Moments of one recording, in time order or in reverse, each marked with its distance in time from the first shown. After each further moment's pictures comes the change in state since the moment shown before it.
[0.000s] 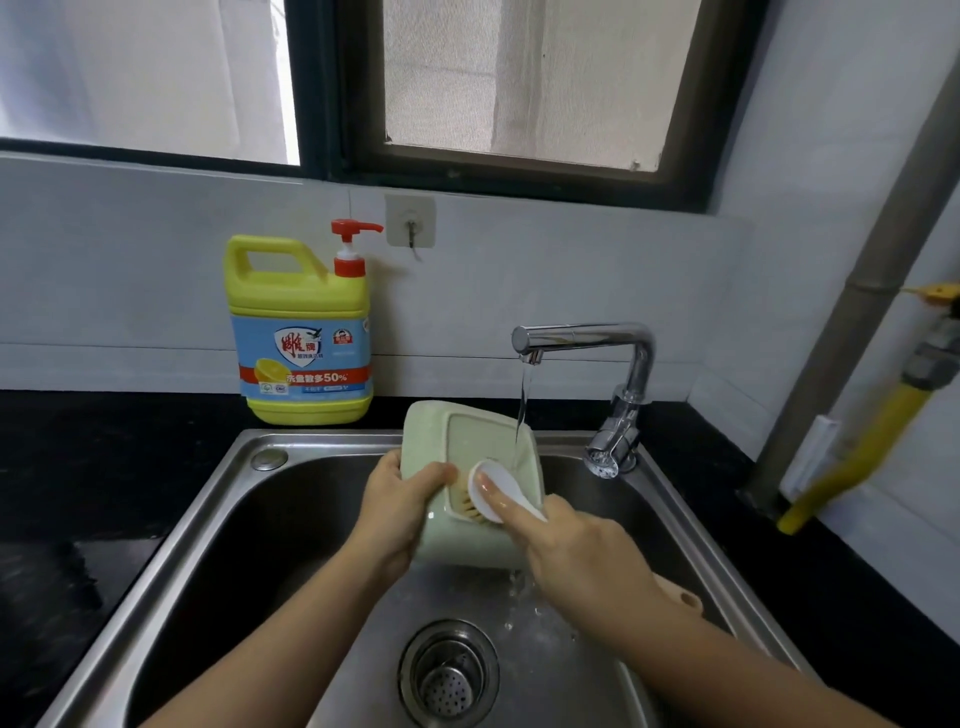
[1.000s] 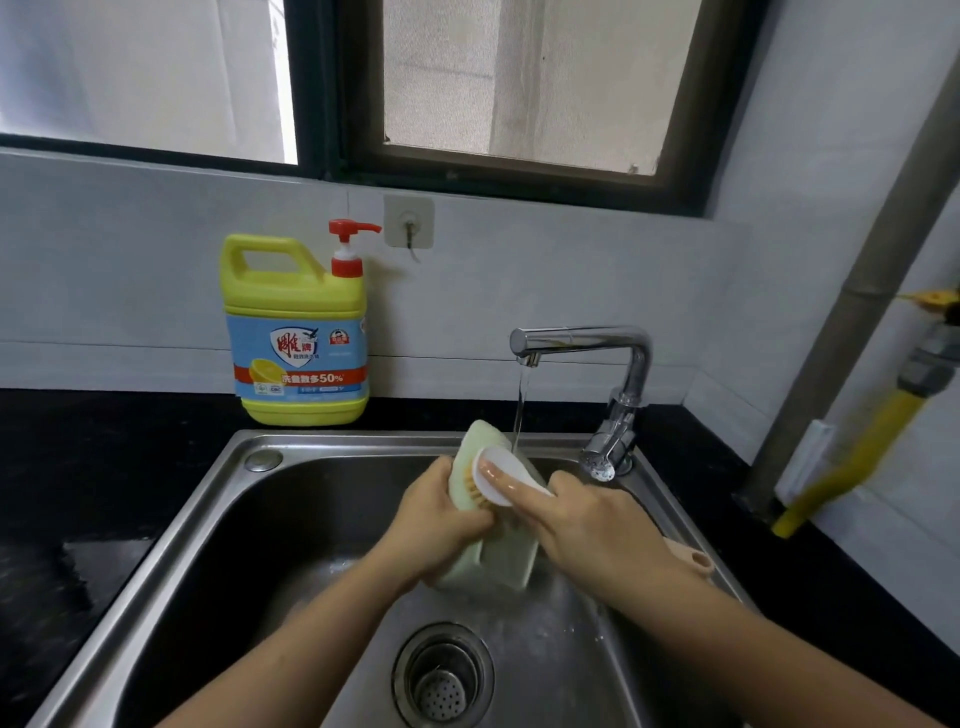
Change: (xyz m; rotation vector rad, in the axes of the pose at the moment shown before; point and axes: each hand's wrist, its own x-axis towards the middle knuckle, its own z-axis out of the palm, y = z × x) left_hand 0.000 -0.014 0.012 0.494 -0.231 0.158; right_hand 0.016 0.024 -0.007 -0.018 0.107 -0.162
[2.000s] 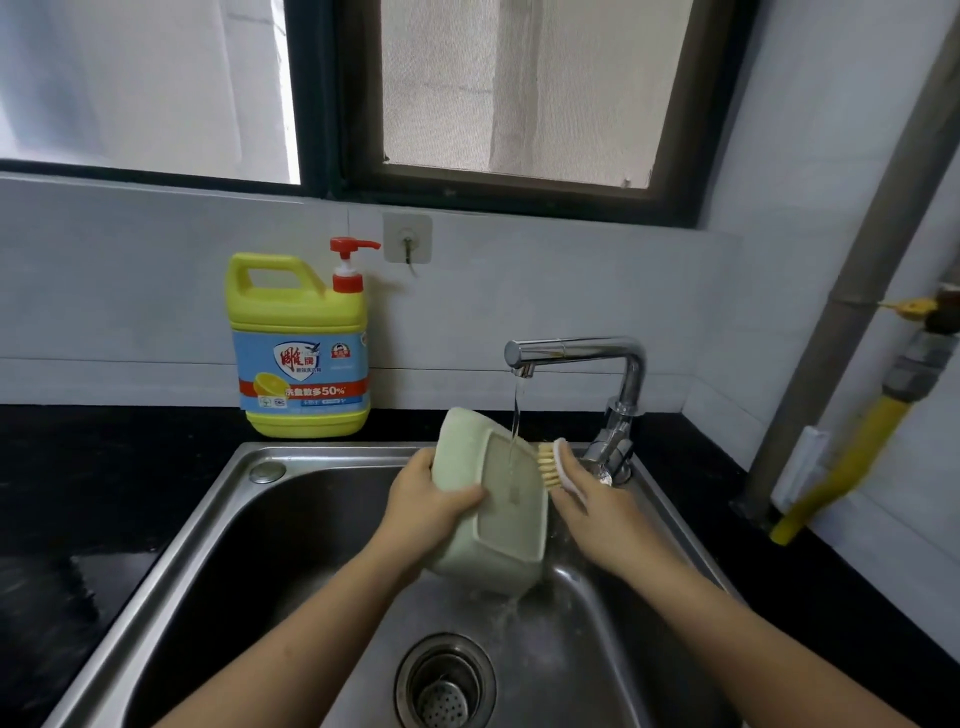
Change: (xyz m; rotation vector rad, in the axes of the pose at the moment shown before) left_hand 0.007 0.014 -0.003 -0.077 0.189 -0.049; right_hand 0.004 0.032 0.016 0.537 -0.356 0.652
